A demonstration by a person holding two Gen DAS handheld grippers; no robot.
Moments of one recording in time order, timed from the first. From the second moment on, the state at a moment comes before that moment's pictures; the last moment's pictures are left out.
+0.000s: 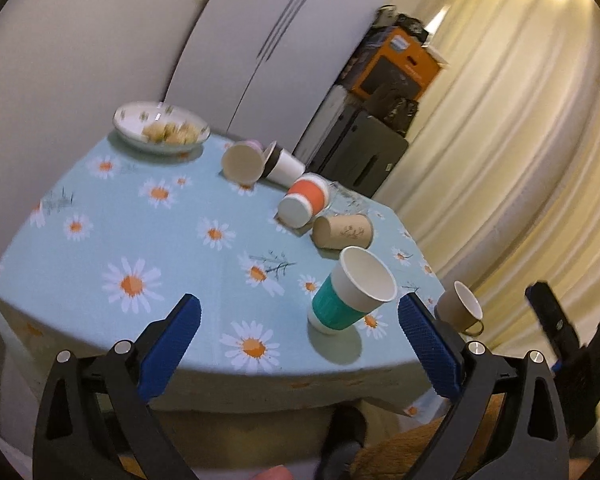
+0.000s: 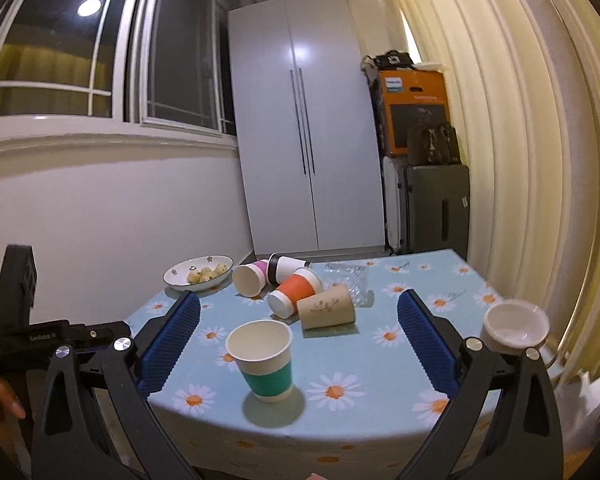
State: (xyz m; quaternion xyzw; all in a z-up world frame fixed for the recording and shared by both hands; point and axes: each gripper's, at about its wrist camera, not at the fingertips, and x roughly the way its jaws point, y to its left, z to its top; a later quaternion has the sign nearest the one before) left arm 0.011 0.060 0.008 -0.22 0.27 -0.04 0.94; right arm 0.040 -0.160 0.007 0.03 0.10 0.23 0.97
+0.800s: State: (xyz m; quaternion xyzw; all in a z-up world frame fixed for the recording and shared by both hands) left arm -0.042 -0.003 0.023 -0.06 0.22 -0.01 0.97; right arm 0.033 -0.201 -0.009 -0.03 0.18 0.26 0.95
